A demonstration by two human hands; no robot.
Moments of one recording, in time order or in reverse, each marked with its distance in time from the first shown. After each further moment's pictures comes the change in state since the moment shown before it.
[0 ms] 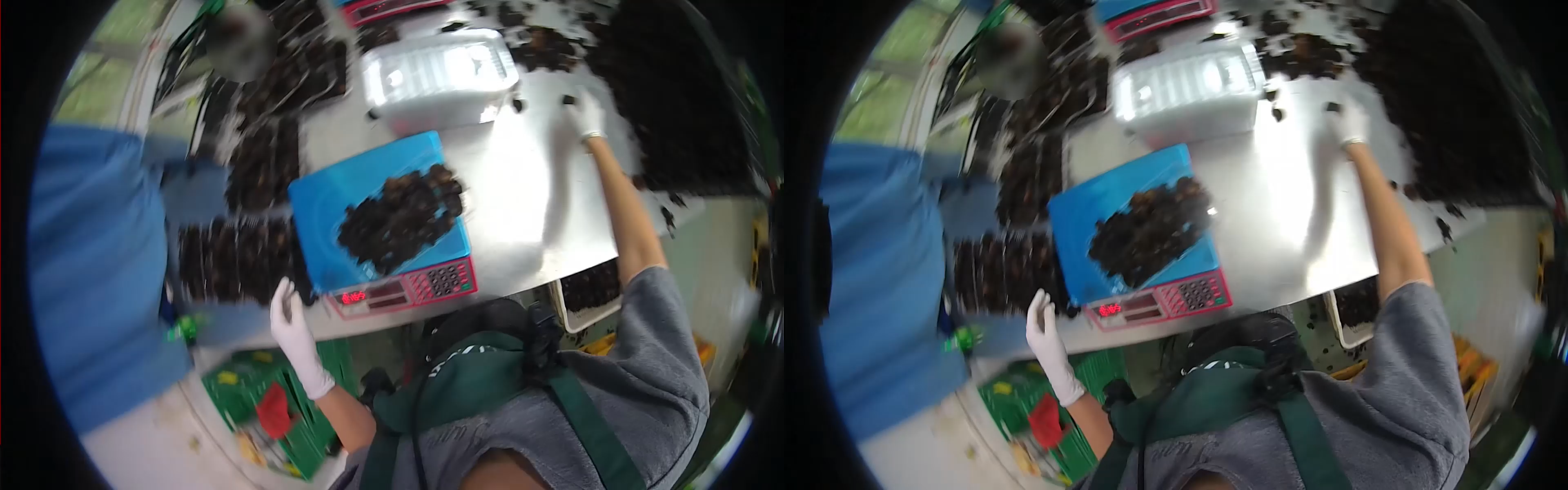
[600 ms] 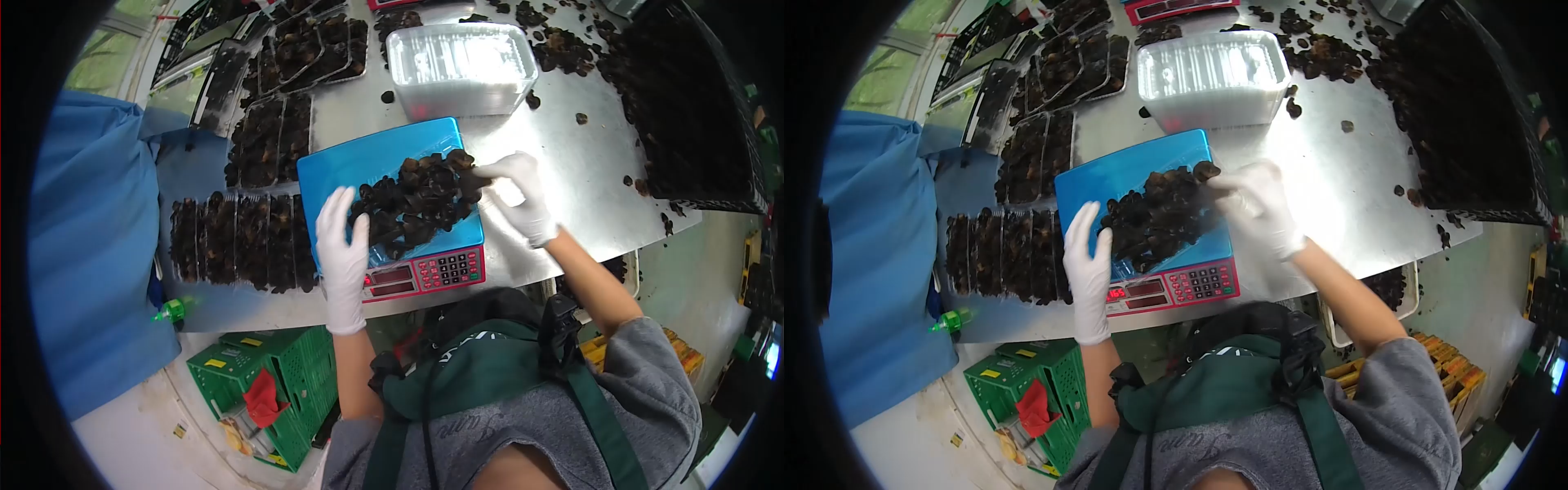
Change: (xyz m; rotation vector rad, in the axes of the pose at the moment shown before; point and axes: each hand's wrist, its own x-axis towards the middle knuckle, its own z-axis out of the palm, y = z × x) left_hand 0.031 0.041 0.093 0.175 -0.176 0.522; right_hand -0.182 -0.251 -0.138 0.730 -0.124 -0.677
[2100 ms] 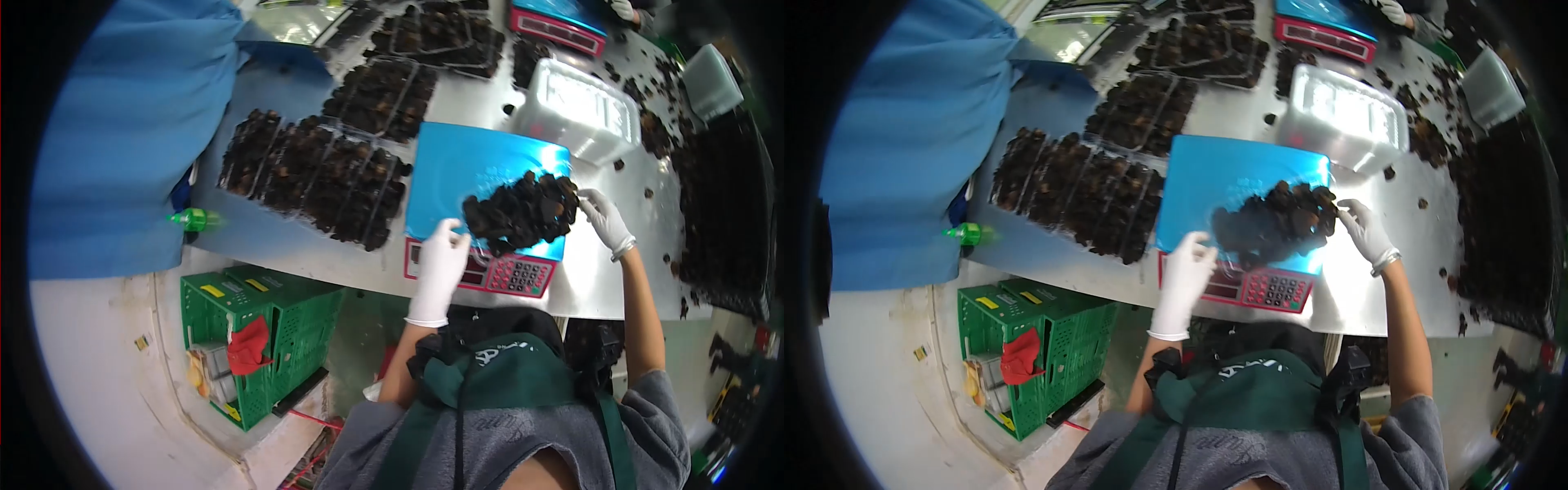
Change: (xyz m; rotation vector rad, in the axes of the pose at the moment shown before) left_hand -0.073 -0.030 0.011 -0.311 -0.115 -0.574; right_hand 0.001 0.064 0.009 0.049 -0.493 0.547
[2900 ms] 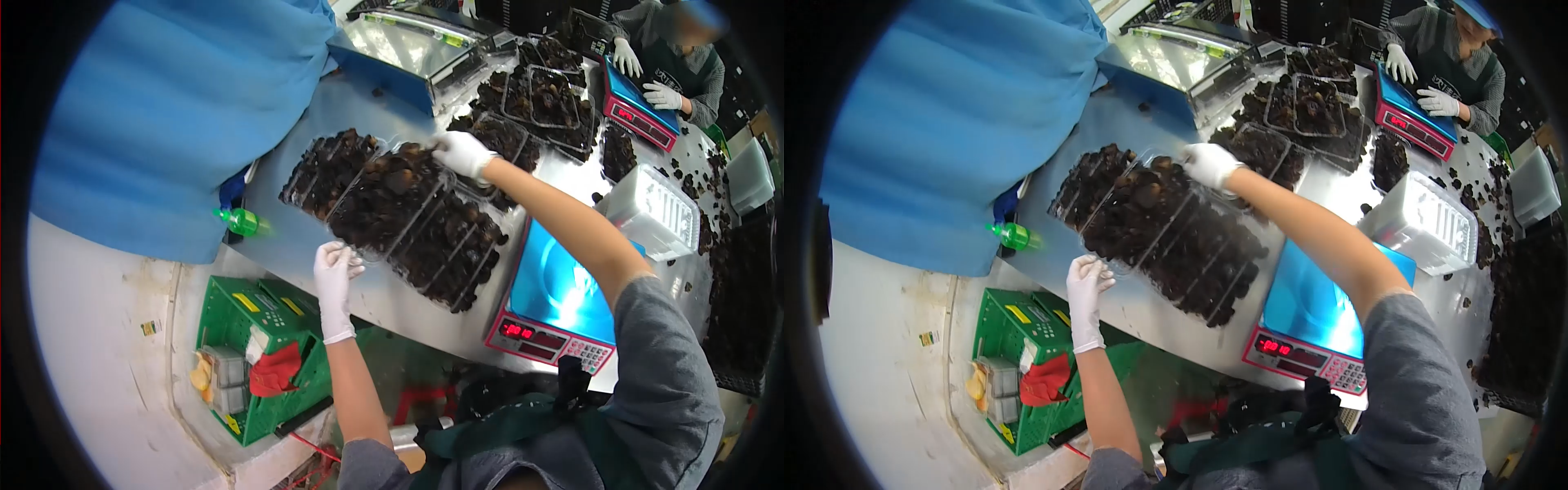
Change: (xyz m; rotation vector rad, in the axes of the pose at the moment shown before) left_hand 0.058 -0.099 -0.313 -0.555 0.569 -0.126; right_hand 0.286 -0.373 0.263 -0.084 -0.227 -0.602
